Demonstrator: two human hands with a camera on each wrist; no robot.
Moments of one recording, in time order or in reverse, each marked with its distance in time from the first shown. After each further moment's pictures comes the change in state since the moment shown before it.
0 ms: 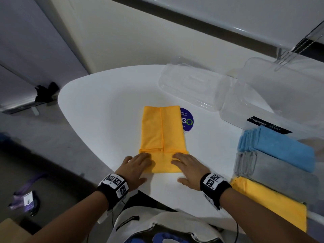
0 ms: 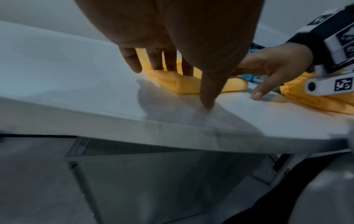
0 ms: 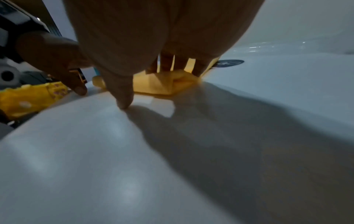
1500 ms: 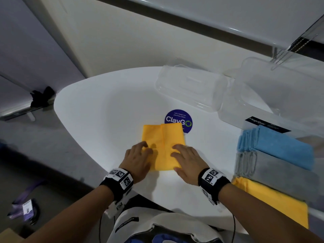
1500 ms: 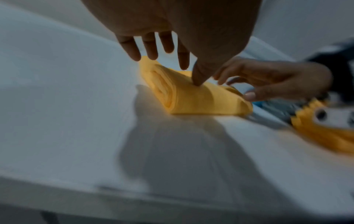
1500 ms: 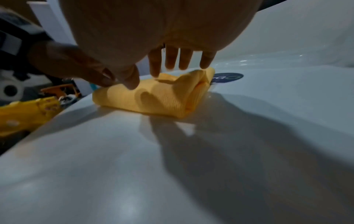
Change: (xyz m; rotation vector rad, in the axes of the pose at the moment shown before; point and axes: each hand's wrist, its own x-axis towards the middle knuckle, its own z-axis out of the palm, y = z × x) left_hand 0.028 0.001 -0.025 -0.086 0.313 -0.040; right_hand 0.021 -0.013 -0.027 -0.102 0.173 0.082
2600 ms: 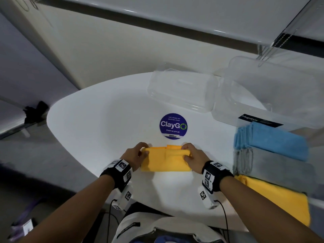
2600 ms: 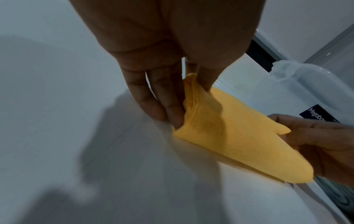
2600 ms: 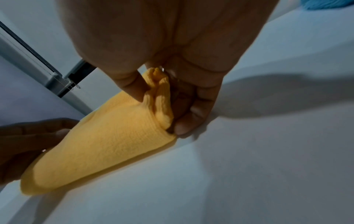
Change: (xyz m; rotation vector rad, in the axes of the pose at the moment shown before) left_hand 0.056 -0.018 -0.018 -0.423 -0.265 -0.372; right_hand 0.011 0.027 -0.015 0.656 -0.113 0.685
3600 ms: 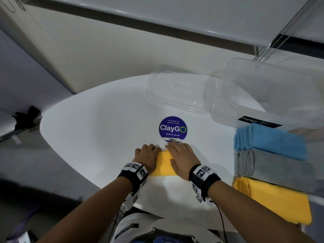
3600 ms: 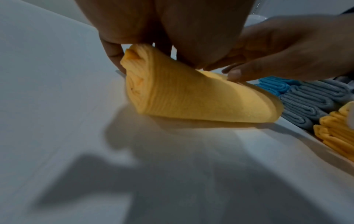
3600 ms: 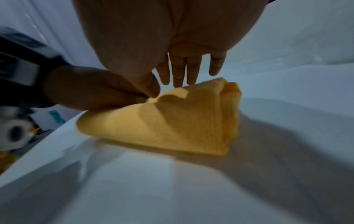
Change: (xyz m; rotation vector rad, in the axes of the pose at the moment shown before) left_hand 0.022 0.040 0.019 0.556 -0.018 0.244; right_hand 0.006 -0.050 0.022 -0.616 0.163 -0.394
